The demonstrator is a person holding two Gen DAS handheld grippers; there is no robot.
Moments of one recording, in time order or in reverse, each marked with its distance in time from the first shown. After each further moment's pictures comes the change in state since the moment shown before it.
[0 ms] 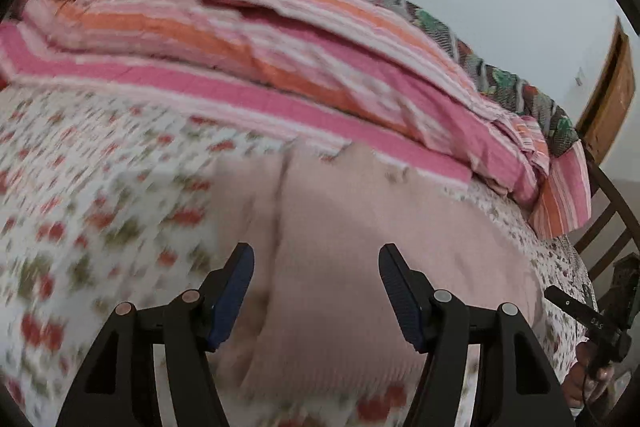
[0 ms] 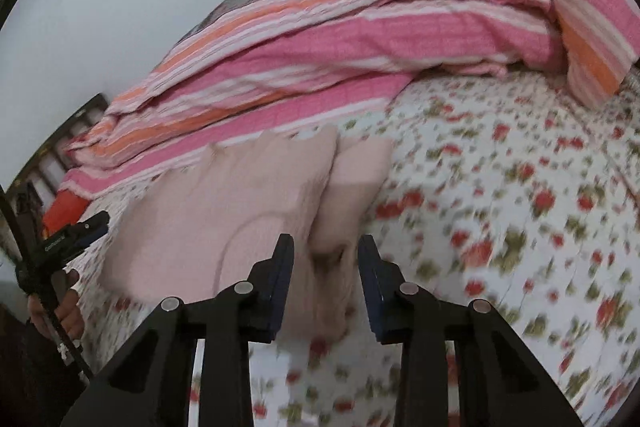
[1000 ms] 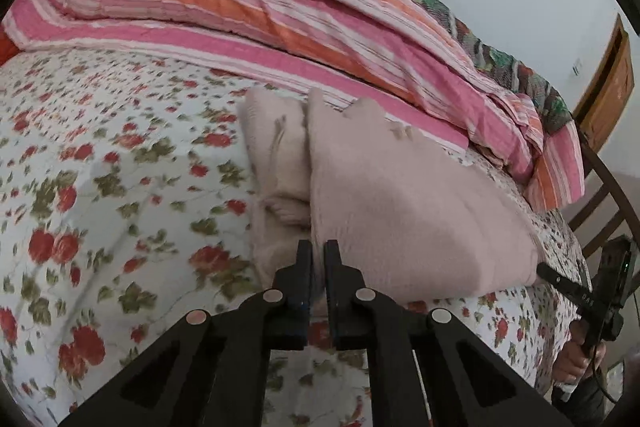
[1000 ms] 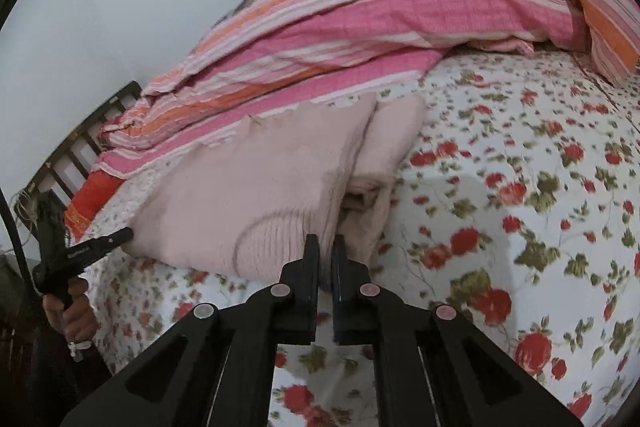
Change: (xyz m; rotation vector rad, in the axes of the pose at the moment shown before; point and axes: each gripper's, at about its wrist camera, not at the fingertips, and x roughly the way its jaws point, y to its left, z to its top) left arm -0.017 0.019 -0.041 -0.019 0.062 -0.023; right arm 0.002 -0.001 -0.030 -0.015 0.030 0.080
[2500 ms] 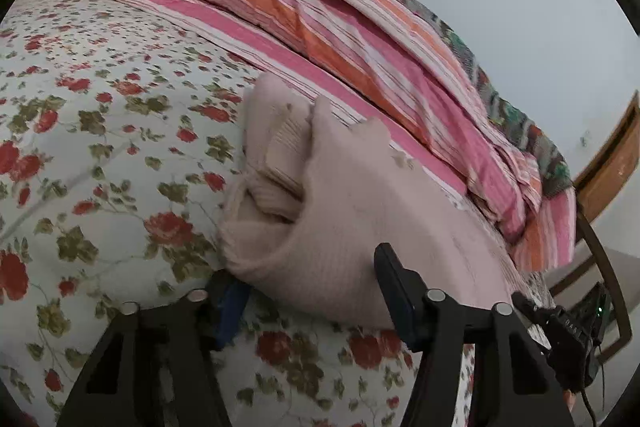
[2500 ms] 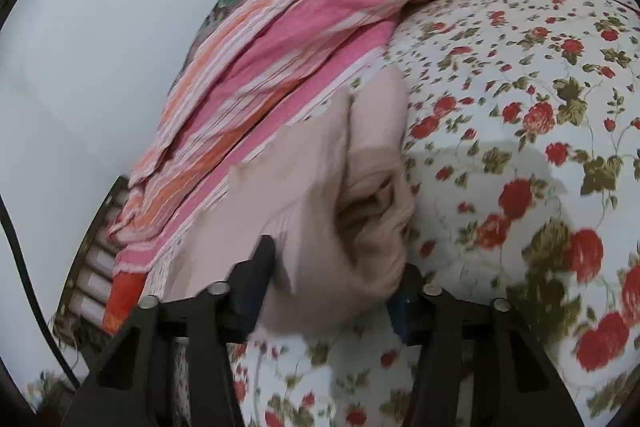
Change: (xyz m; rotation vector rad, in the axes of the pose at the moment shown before) left arm 0.021 0.000 -0.012 -0.216 -0.099 -0.034; right arm 0.034 -0.010 0.005 0.412 -0.071 0.032
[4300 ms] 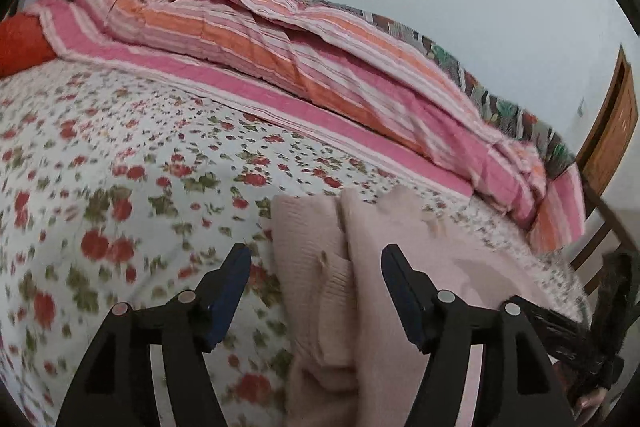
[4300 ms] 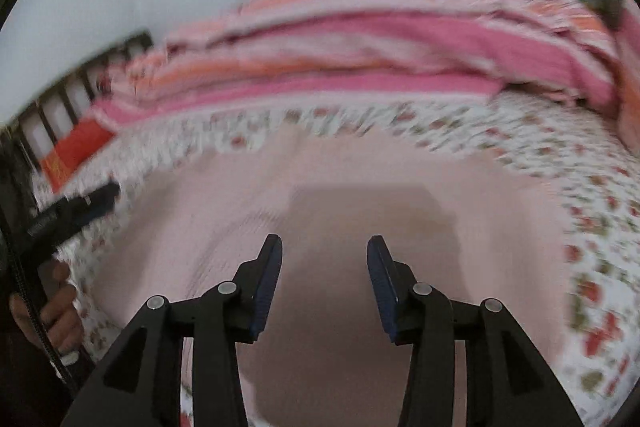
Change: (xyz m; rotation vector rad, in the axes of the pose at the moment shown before) left arm -0.052 0.005 0.018 0.193 -0.079 0.061; right arm 0.022 0.122 -0.080 -0.641 0.121 -0.180
